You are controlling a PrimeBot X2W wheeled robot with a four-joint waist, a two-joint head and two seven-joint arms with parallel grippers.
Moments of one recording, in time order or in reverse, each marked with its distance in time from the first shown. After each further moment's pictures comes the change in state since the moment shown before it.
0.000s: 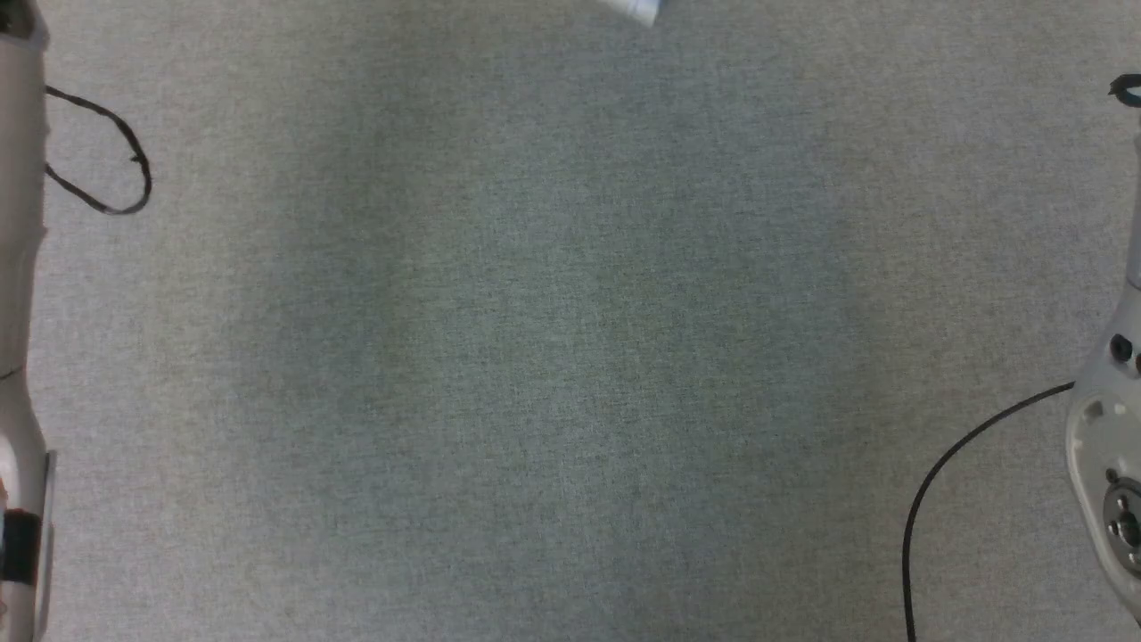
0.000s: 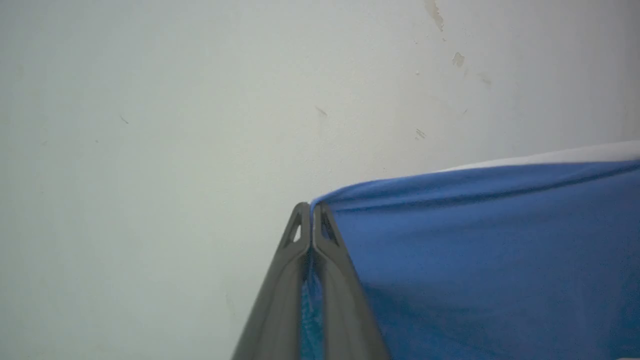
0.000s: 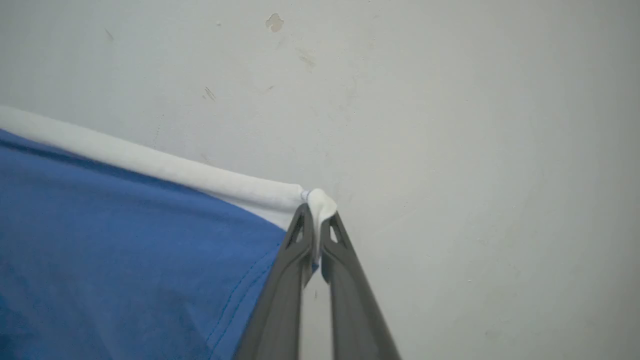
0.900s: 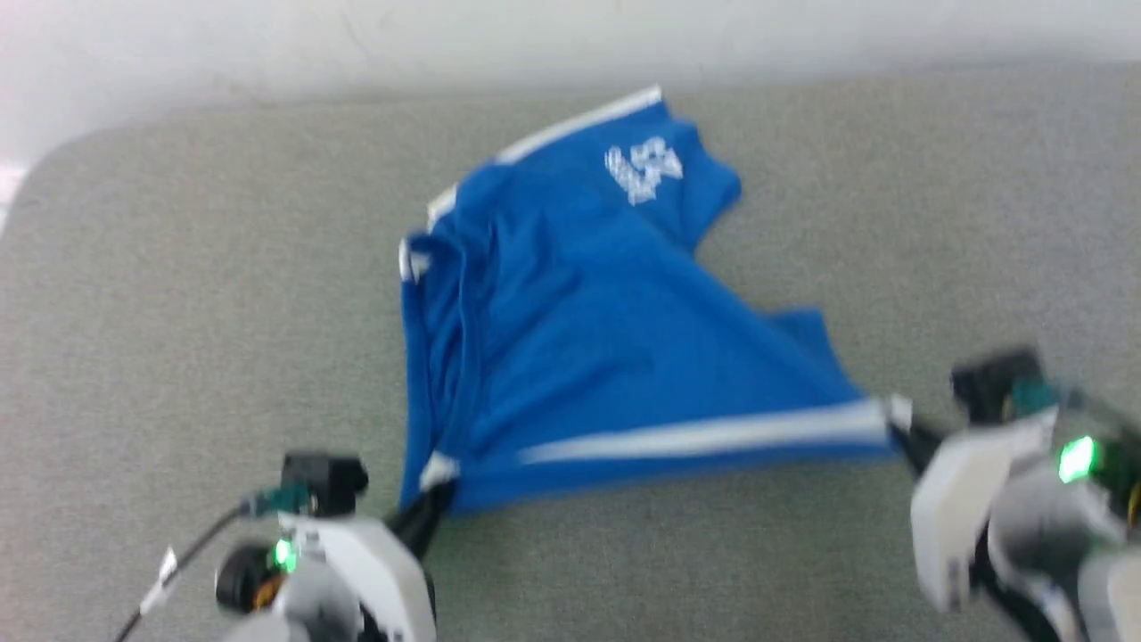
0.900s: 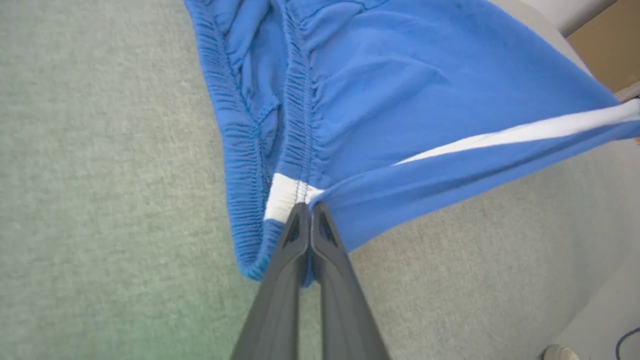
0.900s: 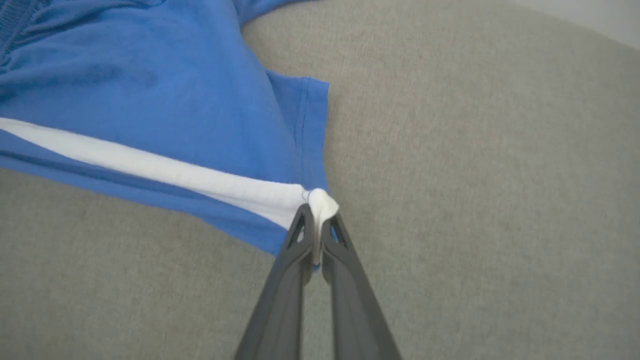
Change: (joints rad) left arm 1.174 0.027 -0.186 -0.292 -0.328 -0.017 0.219; right arm 1.244 -0.205 0.134 -0.553 0.321 -0.001 0.483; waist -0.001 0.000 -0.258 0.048
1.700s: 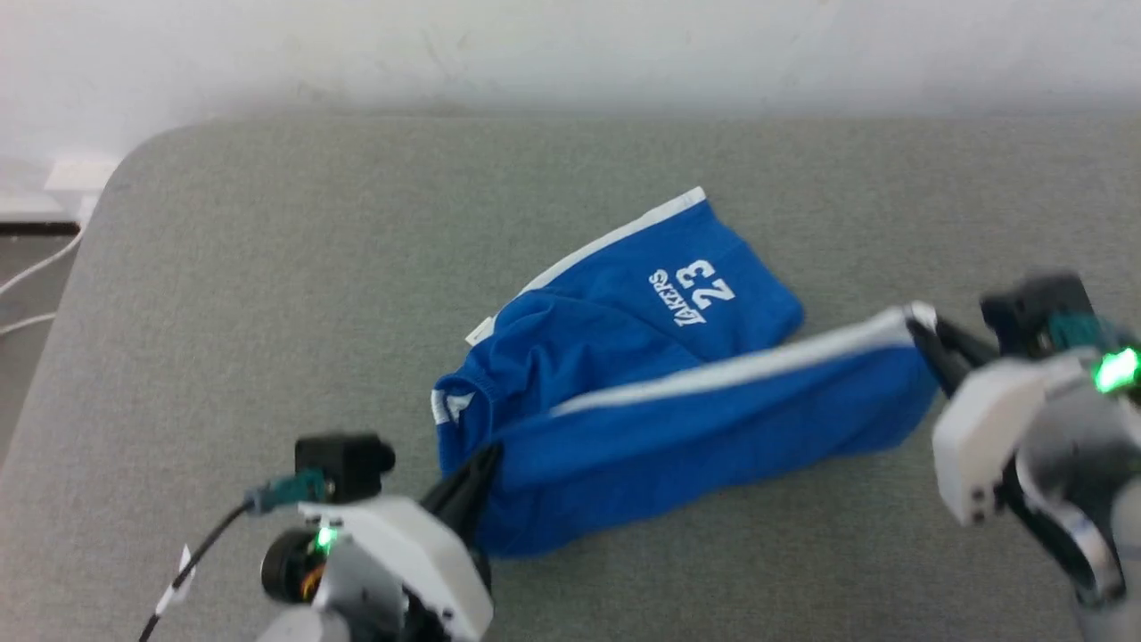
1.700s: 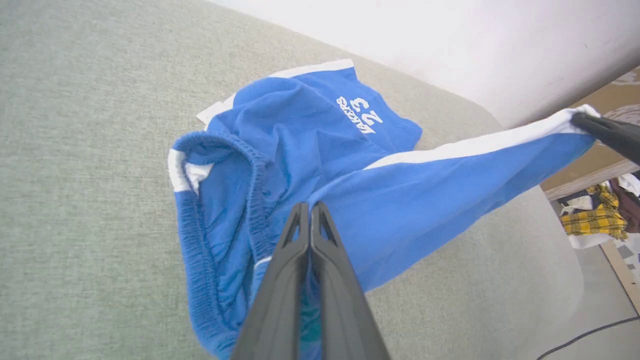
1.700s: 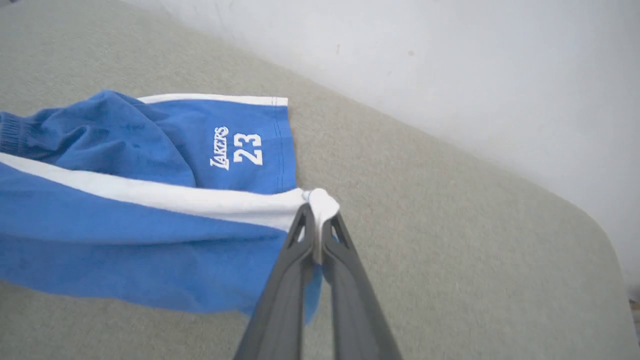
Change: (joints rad) left arm 0.082 -0.054 0.011 -0.273 -0.048 0.147 0.051; right arm -0.053 -0.066 0.014 -0.117 -0.014 0.000 -0.011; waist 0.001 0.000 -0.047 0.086
